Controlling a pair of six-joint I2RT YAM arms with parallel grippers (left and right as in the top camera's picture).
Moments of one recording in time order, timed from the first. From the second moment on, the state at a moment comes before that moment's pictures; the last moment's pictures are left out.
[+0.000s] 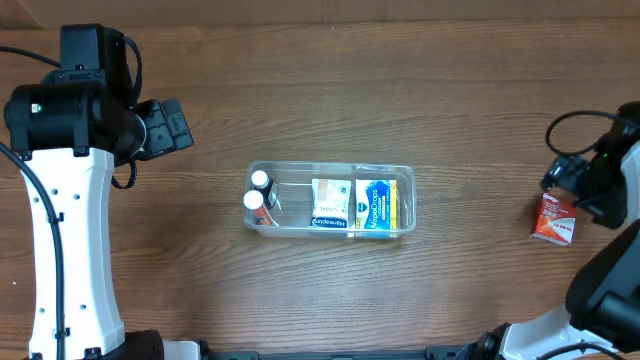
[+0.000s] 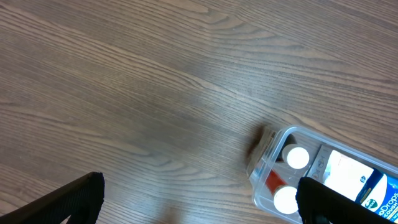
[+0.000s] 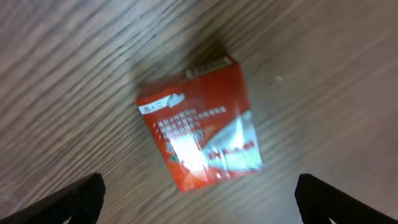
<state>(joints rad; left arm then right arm) 0.05 1.57 1.88 -1.51 -0.09 -0.31 -0.51 1.79 1.35 -1.12 0.08 0.14</state>
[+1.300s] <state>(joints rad) 0.05 1.57 1.88 -1.52 -0.06 -0.31 -0.55 1.80 1.05 -0.74 -0.01 0.07</state>
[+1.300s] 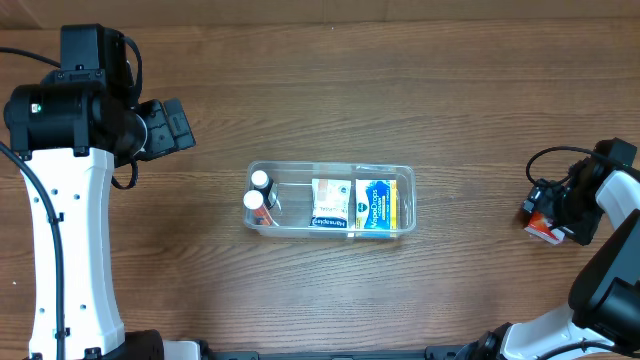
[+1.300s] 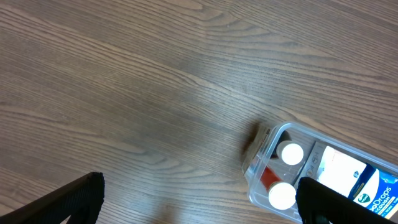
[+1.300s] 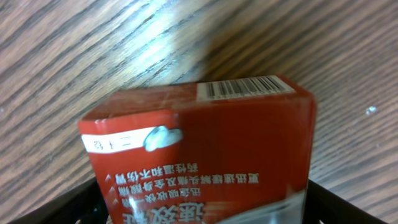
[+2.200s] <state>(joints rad) 0.05 1.57 1.88 -1.51 -0.06 -0.31 -0.33 1.62 1.33 -1.08 -0.08 0.16</state>
